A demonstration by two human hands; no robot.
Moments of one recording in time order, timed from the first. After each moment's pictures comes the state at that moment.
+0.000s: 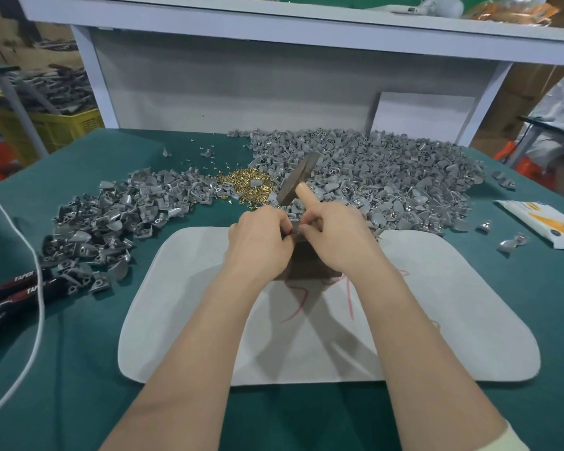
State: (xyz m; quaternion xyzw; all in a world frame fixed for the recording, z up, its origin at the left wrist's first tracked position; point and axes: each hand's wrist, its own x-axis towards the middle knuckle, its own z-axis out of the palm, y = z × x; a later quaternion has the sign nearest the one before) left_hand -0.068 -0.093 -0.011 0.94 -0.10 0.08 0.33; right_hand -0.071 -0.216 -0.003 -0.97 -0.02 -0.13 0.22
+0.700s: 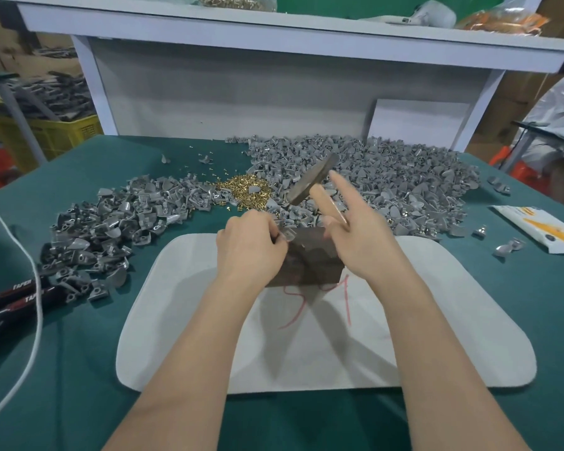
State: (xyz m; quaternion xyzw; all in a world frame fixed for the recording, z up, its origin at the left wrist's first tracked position) left_hand -0.066 -0.090 -0.012 0.94 -0.05 0.11 0.32; right_hand -0.084 -0.241 -0.002 -0.91 -0.03 -0.17 0.38
